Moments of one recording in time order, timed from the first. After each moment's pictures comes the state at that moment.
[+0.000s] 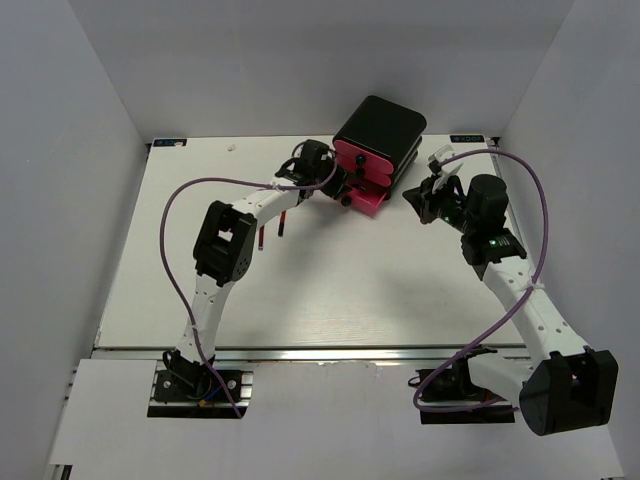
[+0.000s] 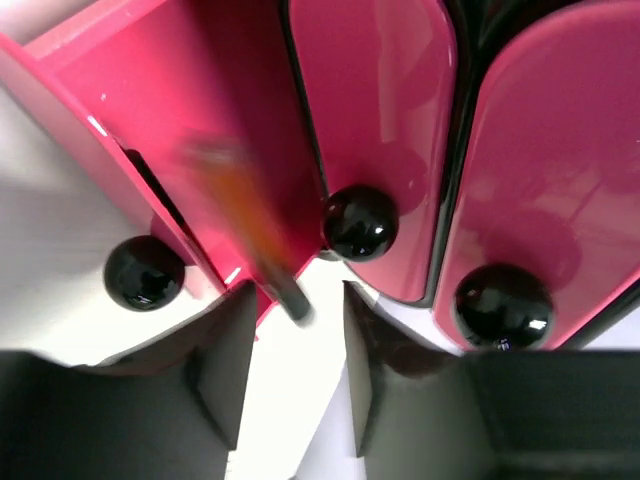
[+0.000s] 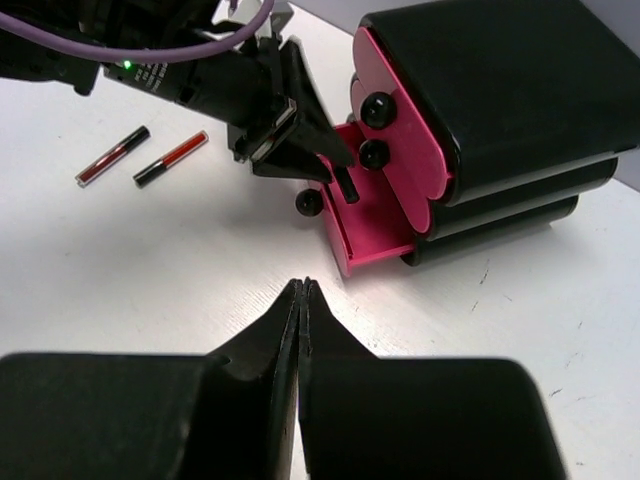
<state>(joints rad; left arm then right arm) -0.53 2.32 1.87 -0.16 0.15 -1.36 0.21 1.10 0.88 0.02 -0.49 -0.15</state>
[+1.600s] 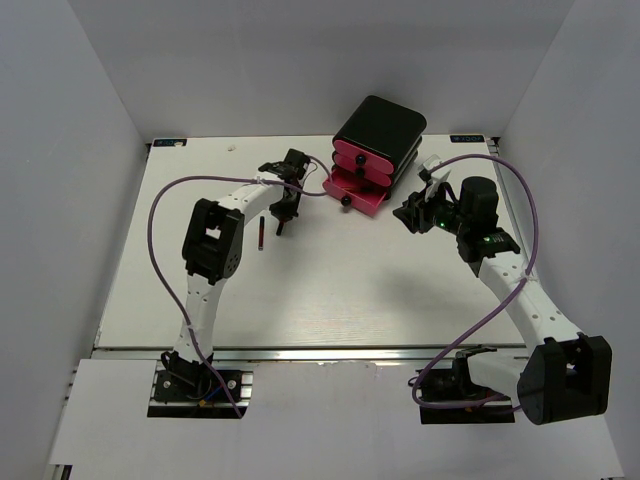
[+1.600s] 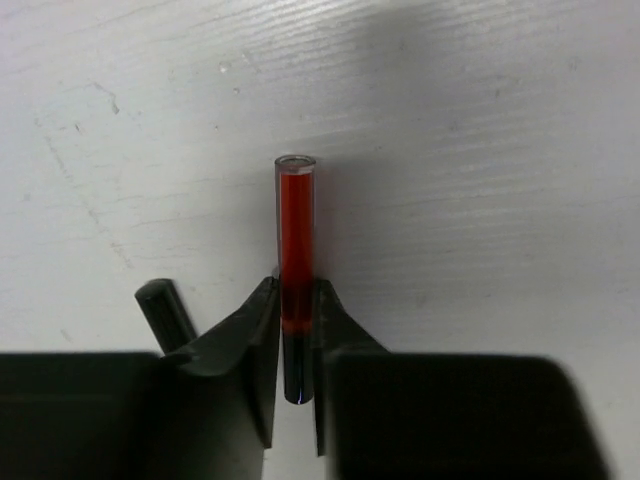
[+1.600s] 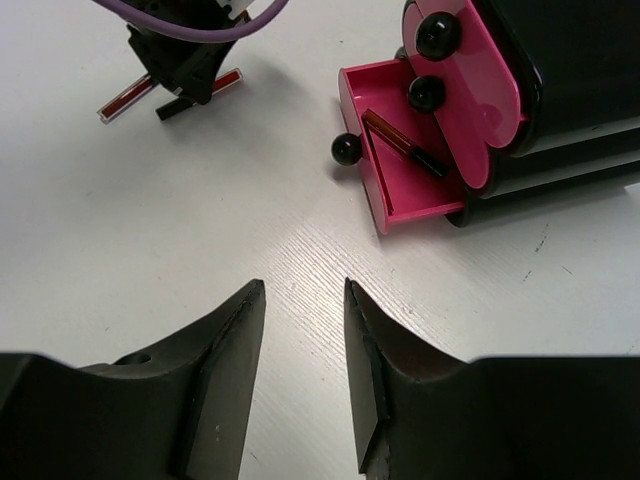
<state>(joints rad) -0.45 2.29 1.85 -0.75 -0.25 -0.15 0.20 1.15 0.85 -0.05 -0.57 -0.20</state>
